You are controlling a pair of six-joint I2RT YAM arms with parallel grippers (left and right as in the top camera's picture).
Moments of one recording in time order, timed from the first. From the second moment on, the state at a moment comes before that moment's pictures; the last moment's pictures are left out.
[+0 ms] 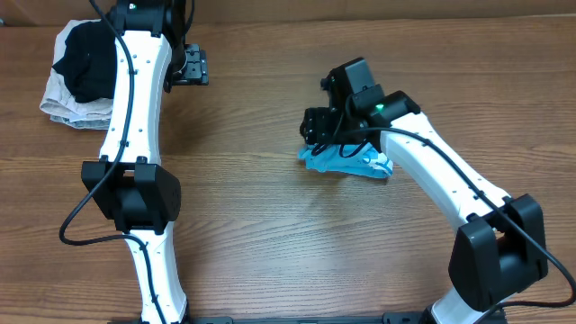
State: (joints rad) left arm -0.06 2.27 2.42 -1.49 -0.15 -0.18; right arm 0.44 1.81 1.44 -0.72 -0.25 0.40
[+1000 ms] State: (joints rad) left arm -0.06 2.27 2.42 -1.47 -0.15 -0.18; right arm 0.30 2.00 1.58 -0.85 -0.01 0.46
